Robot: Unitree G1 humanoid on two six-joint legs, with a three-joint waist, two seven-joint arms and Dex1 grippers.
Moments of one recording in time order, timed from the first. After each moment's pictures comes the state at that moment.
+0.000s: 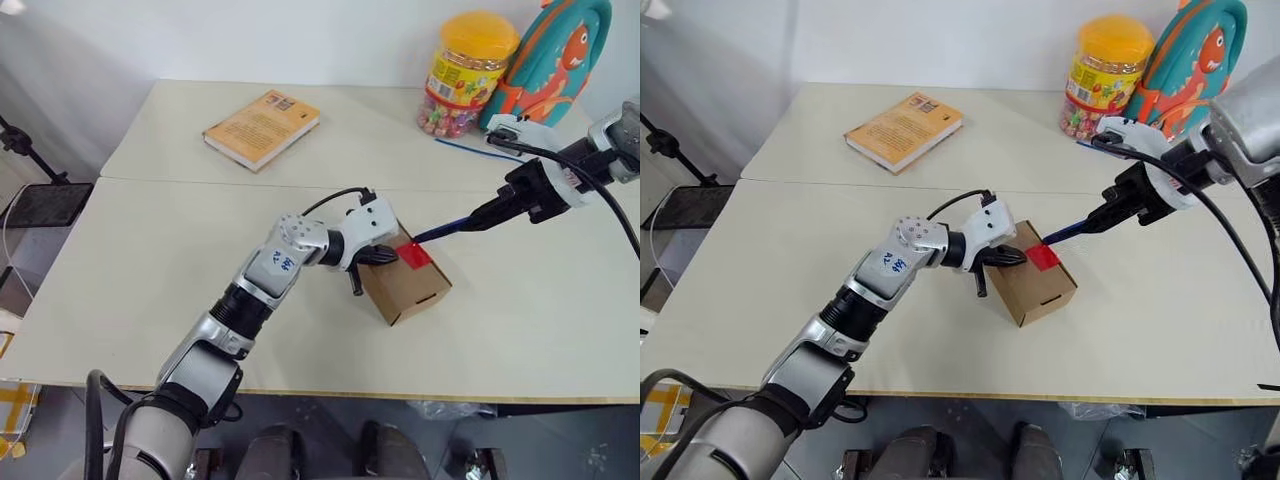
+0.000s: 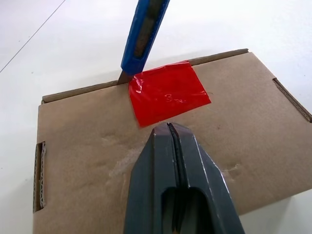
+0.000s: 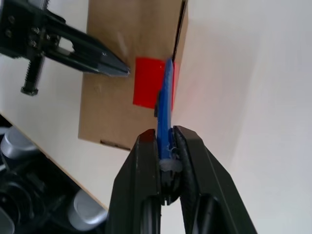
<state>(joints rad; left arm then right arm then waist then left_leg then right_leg) -0.91 0.16 -0.41 0.27 -0.01 0.54 -0.83 -1.55 -1.10 0.88 0.31 0.50 1.49 1.34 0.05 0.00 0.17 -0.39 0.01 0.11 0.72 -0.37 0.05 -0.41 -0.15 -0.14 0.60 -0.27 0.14</state>
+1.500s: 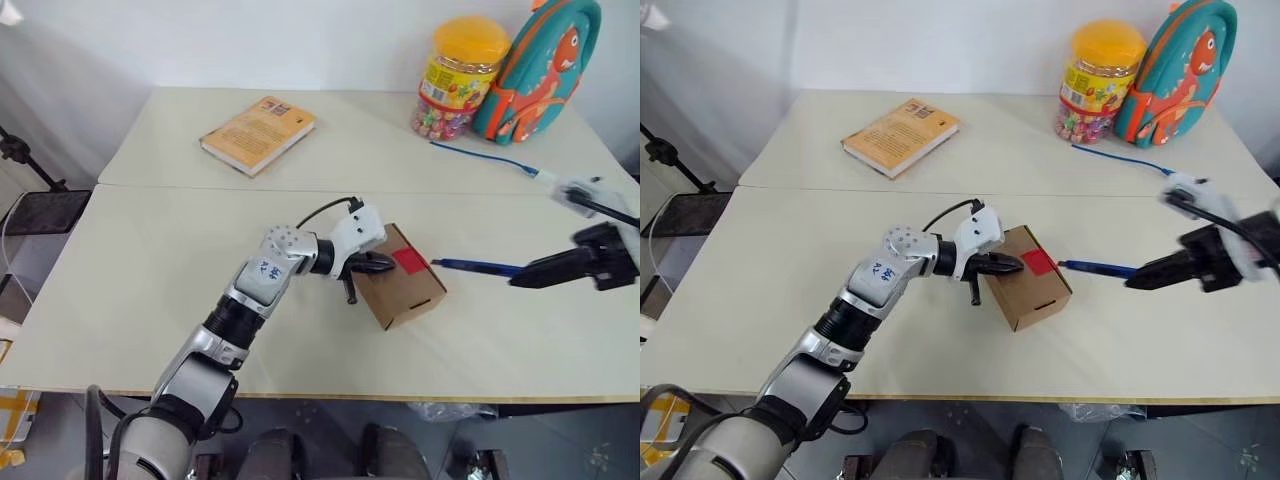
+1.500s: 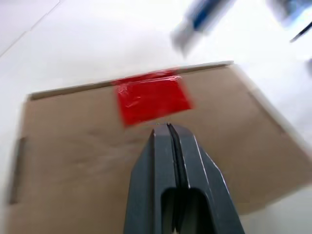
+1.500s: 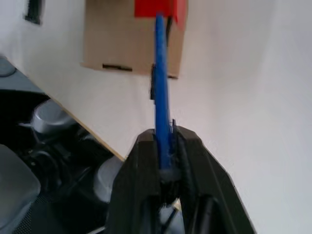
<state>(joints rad) -0.82 0.18 -0.31 0.24 -0.12 0.48 -0.93 -0.72 -1.47 0.08 -0.06 0.64 1.40 1.35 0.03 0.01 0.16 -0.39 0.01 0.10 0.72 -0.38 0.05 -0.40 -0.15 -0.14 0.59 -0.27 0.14</state>
